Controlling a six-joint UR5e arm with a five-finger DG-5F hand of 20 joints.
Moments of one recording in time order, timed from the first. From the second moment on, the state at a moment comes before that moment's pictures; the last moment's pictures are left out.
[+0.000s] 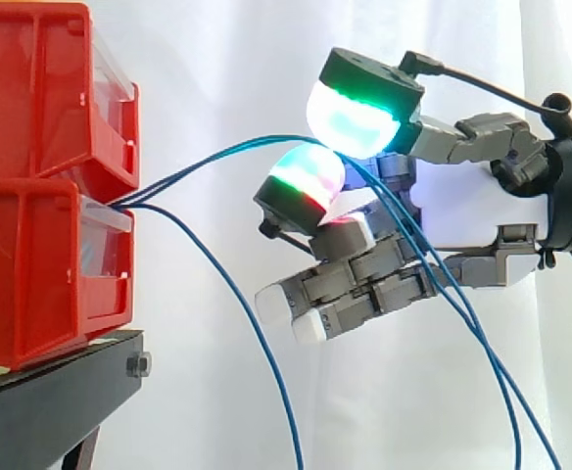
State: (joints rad) arm 0.09 -2.25 -1.15 -2.89 -1.35 -0.16
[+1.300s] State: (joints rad) arm 0.09 -2.25 -1.15 -2.89 -1.34 -0.16
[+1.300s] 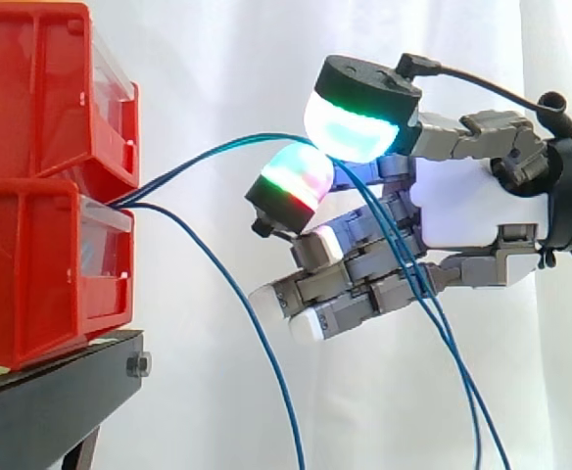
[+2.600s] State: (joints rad) arm 0.09 -2.25 -1.15 -2.89 -1.34 -0.16
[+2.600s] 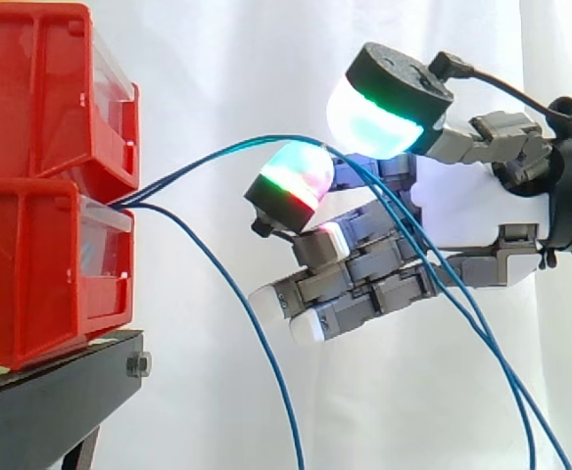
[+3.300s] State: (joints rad) arm 0.09 -2.25 -1.15 -2.89 -1.34 -0.16
